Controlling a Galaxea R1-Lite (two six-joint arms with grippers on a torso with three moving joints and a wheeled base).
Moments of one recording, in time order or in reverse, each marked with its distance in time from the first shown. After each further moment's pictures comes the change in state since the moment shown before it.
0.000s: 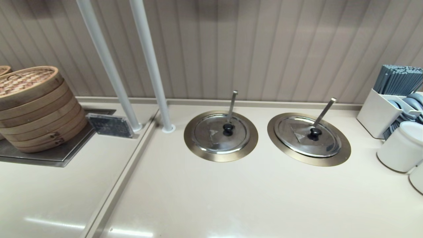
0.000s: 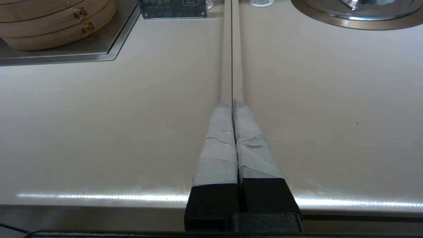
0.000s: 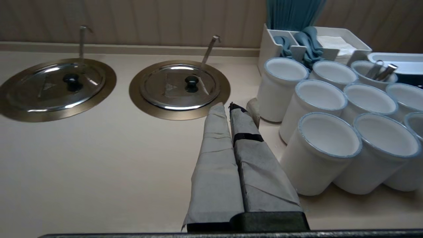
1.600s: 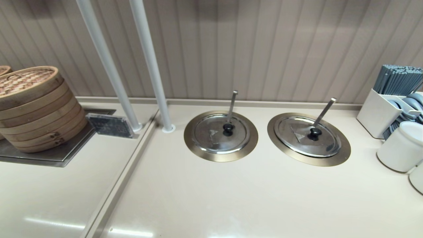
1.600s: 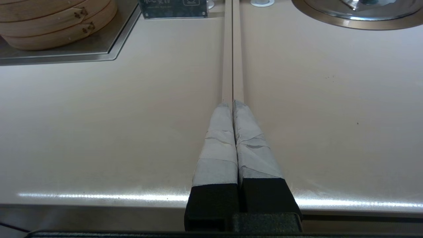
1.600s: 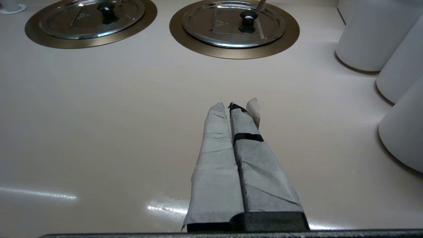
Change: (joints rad) left arm 0.000 0.000 0.000 0.000 0.001 0.000; right arm -0.020 -0.218 0.715 -0.421 0.229 0.046
